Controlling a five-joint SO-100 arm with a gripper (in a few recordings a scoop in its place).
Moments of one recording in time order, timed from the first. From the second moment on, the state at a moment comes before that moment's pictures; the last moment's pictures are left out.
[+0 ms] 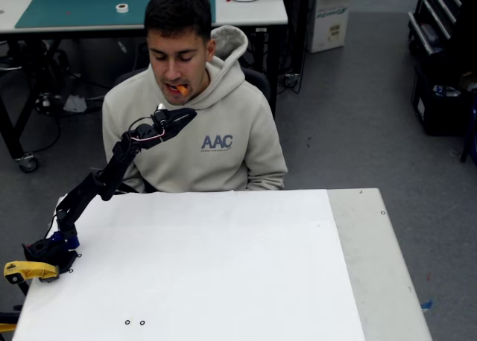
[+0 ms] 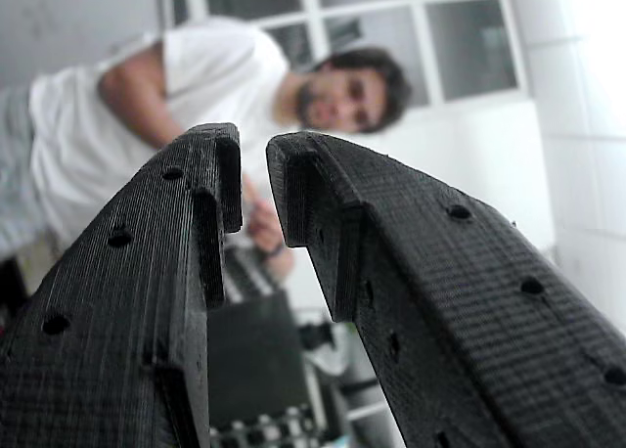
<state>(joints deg) 17.9 45.8 -14.0 40.7 -76.3</state>
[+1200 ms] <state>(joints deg) 9.9 106.6 69.3 40.7 -33.4</state>
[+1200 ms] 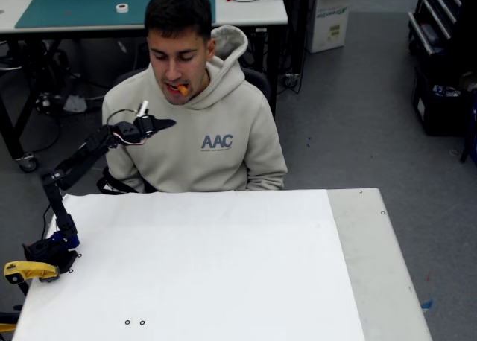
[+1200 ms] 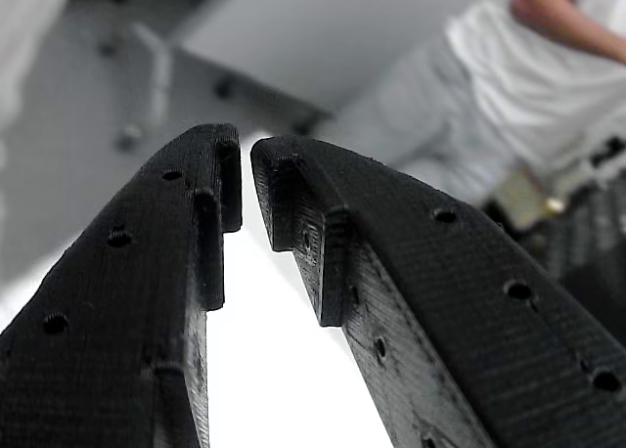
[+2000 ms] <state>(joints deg) 5.0 165.2 146.3 40.7 1.6</state>
